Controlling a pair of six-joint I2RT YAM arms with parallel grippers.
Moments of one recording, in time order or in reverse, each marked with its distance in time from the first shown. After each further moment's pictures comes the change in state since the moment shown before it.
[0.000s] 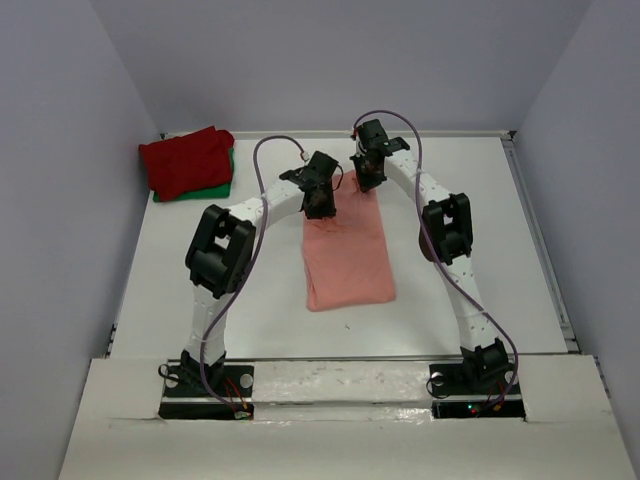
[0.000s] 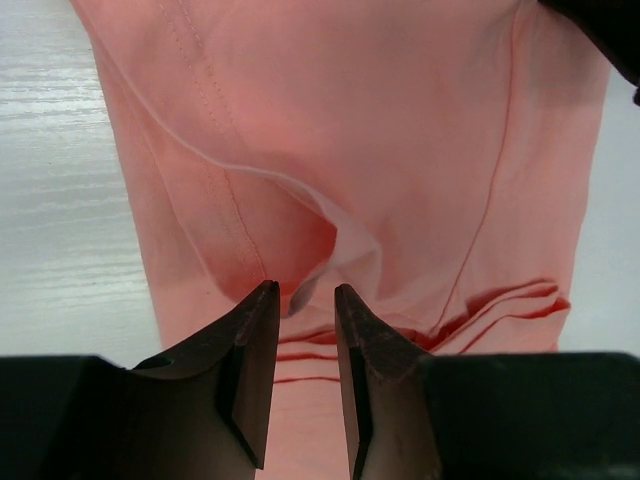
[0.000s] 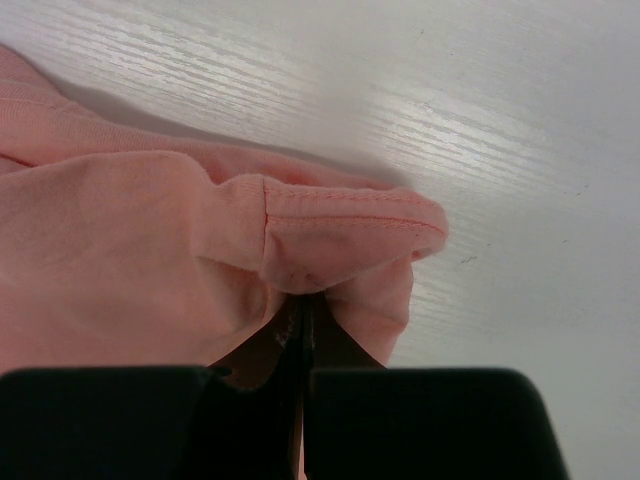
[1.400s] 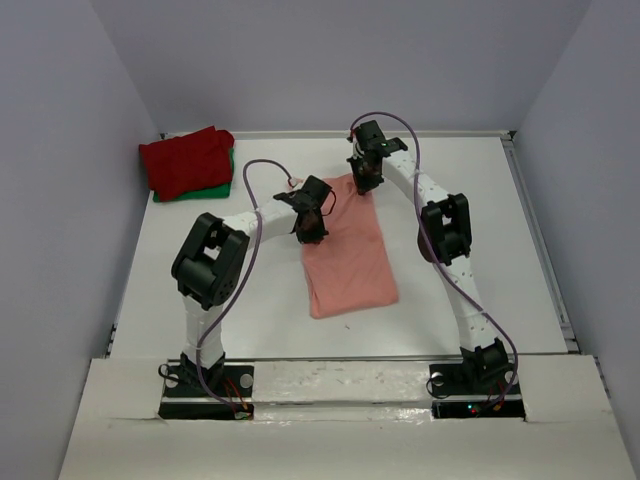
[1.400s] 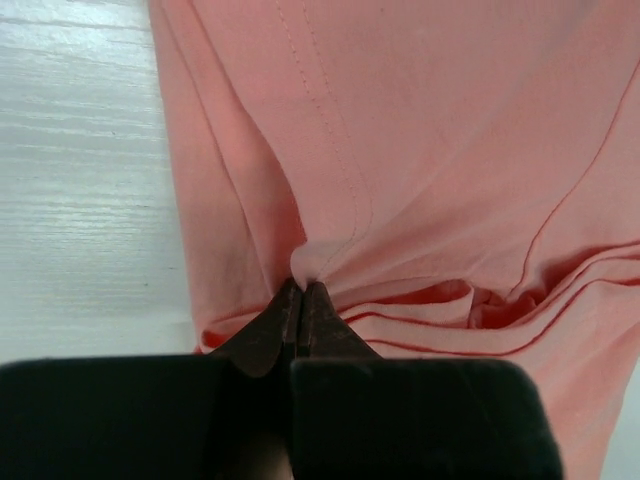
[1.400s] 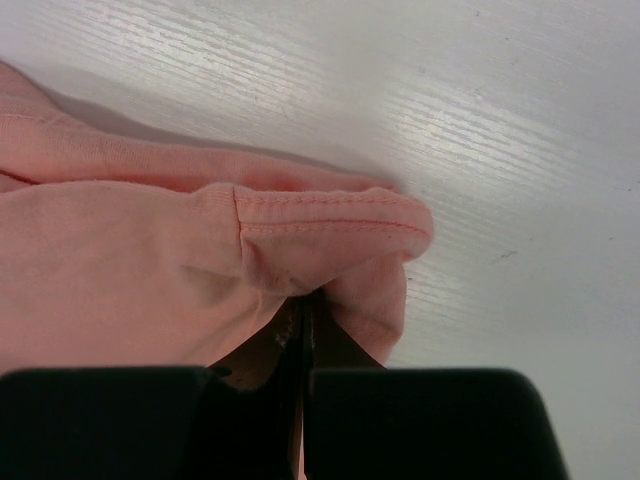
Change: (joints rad) left arm -0.019 -0.121 -0.308 0.087 -0.011 -0.131; right arm 0.006 0.000 0.000 -0.017 -0.026 0.001
